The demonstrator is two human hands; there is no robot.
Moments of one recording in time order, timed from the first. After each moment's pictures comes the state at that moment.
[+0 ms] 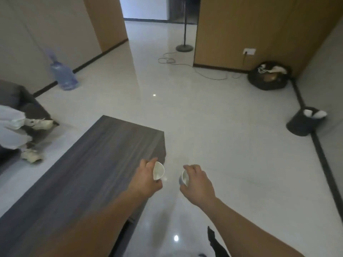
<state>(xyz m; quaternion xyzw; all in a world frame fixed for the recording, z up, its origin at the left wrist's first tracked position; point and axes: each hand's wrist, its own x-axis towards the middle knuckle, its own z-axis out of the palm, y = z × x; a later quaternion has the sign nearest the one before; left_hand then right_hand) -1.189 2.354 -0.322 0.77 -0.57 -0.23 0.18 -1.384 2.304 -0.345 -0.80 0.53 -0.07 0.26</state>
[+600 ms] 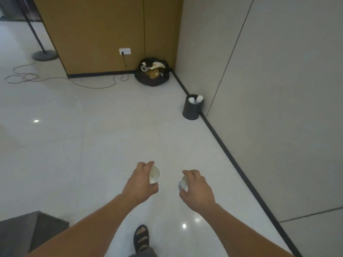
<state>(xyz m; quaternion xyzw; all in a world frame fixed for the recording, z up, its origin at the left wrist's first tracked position) -1.479 1.993 -0.350 0.53 -0.79 -0.29 0.10 -1.672 2.087 -0.348 -0.58 0.78 -0.09 0.21</state>
